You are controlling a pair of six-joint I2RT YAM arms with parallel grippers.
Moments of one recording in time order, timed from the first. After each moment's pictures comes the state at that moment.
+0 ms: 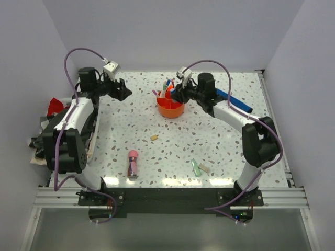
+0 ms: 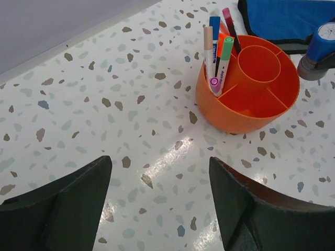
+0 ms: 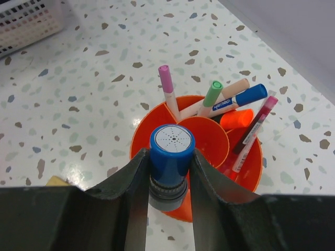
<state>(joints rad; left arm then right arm) 0.05 1.63 1.25 -0.13 0.73 0.22 0.43 1.77 1.29 0.16 -0.51 -0.16</state>
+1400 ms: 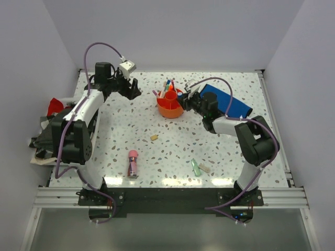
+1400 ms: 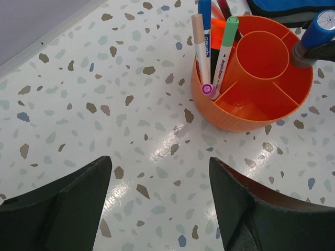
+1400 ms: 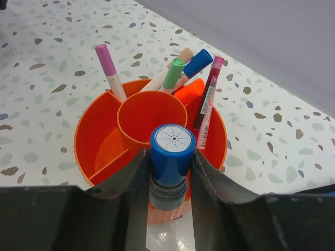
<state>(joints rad) -0.08 1.77 1.43 -0.29 0.62 0.33 0.43 1.81 0.93 0.77 -0.27 -0.09</state>
